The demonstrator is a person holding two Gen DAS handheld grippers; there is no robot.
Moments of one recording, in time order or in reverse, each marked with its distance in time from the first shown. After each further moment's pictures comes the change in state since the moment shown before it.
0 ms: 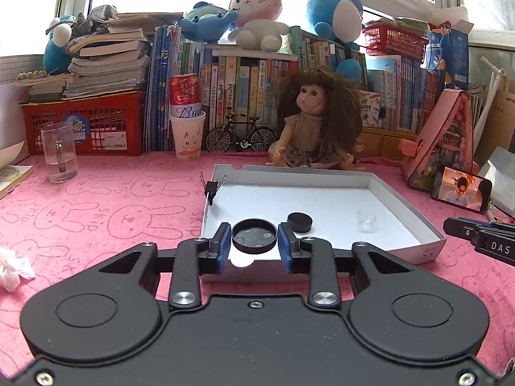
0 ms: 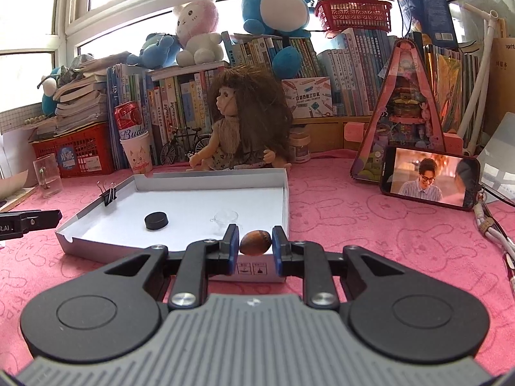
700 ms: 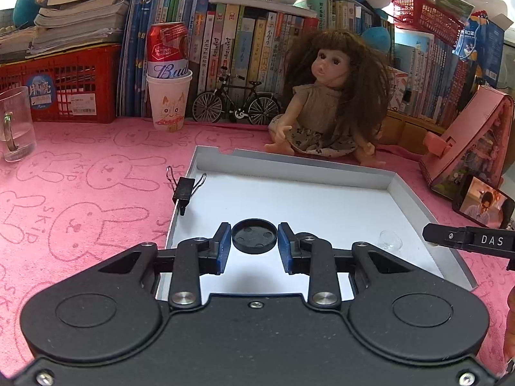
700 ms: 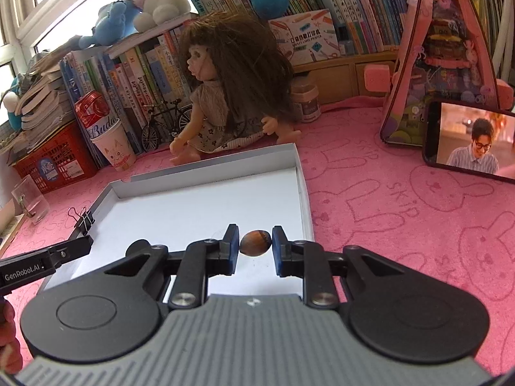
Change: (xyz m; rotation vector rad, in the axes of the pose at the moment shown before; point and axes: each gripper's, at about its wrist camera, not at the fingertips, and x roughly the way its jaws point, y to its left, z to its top) left arm 0.122 0.004 0.037 -0.081 0.175 -0.027; right arm 0.109 -0.013 0.043 0.197 0.259 0.032
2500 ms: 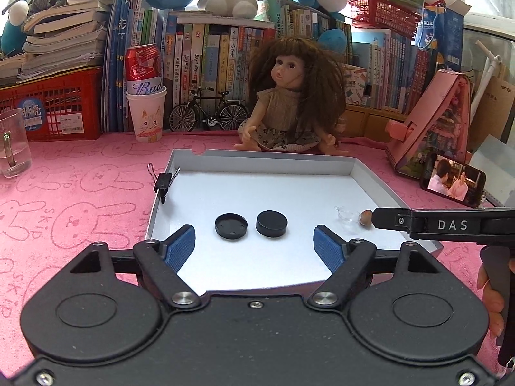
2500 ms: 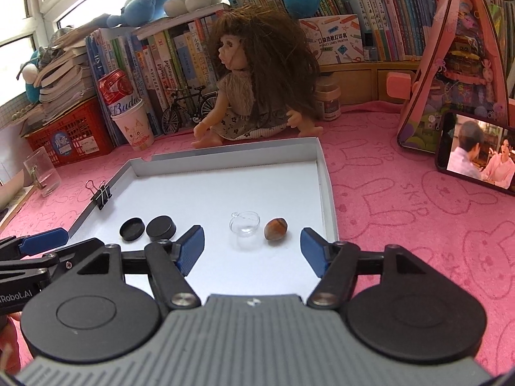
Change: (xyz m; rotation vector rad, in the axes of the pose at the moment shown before) left arm -0.056 -0.022 -0.032 0.102 -0.059 -0.066; right arm -0.027 0.021 -0.021 -0.141 -0.019 0.024
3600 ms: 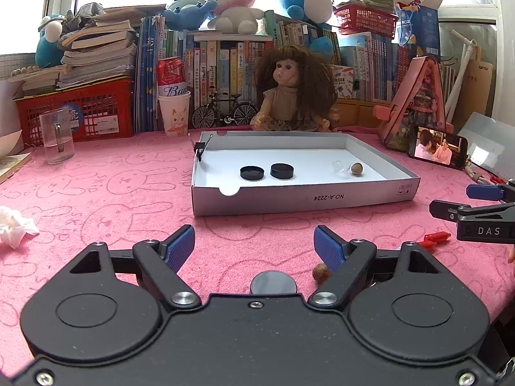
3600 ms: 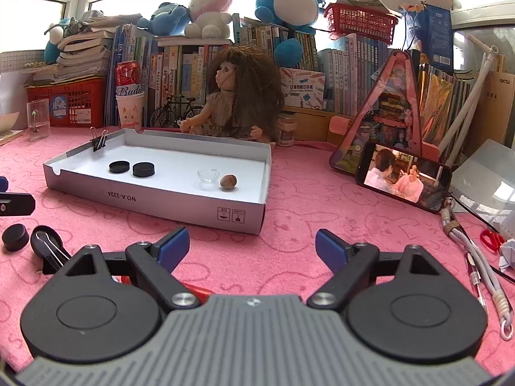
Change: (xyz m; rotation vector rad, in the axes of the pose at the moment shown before) left arm -0.097 0.009 -0.091 0.067 -0.083 0.051; right arm -0.092 -0.001 -0.102 -0.214 -0.201 -0.215
